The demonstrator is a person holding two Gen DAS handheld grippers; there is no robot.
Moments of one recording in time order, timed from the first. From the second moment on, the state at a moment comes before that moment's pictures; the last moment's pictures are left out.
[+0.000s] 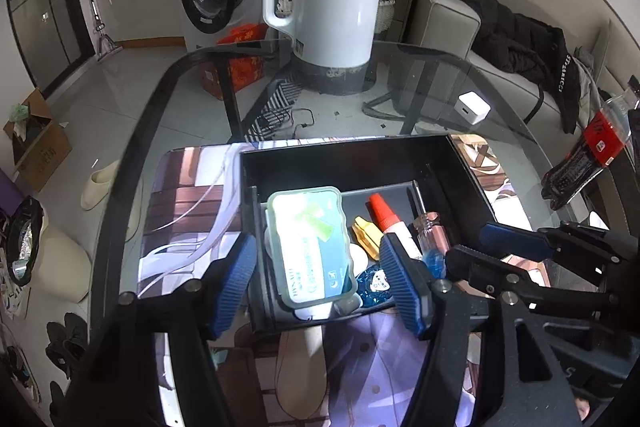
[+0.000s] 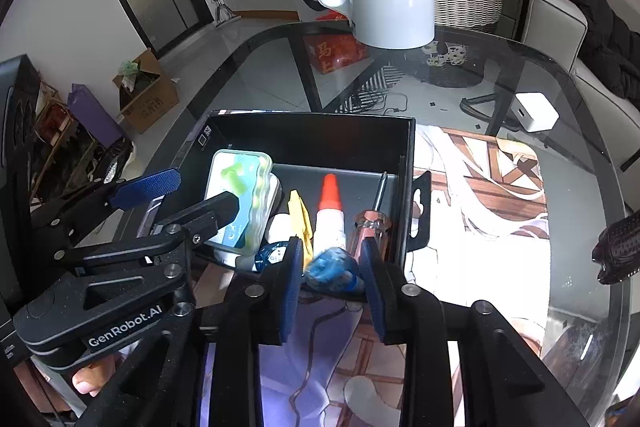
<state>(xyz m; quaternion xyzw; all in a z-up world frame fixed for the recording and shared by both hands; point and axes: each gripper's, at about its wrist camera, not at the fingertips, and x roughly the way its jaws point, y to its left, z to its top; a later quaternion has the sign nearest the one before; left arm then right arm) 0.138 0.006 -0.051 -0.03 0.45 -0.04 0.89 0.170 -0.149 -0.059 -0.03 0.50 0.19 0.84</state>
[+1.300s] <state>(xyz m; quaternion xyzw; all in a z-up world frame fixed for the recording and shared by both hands) 0.013 0.014 0.004 -0.01 0.19 0.01 0.98 0.036 -0.194 0.011 -0.02 0.21 0.15 0.97</state>
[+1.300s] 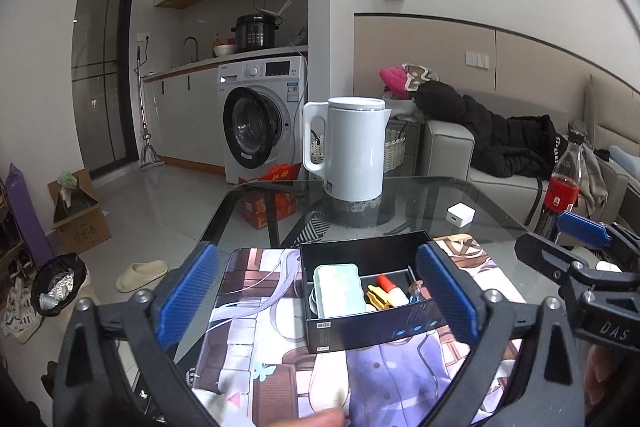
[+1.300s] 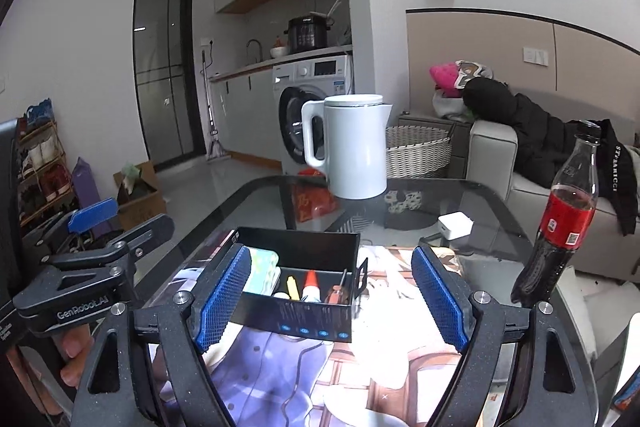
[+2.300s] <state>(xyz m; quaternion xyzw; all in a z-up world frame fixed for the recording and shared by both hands) 0.005 0.002 -0.010 0.00 0.17 0.03 0.99 0.029 -0.189 0.001 -0.02 0.19 0.12 0.98</state>
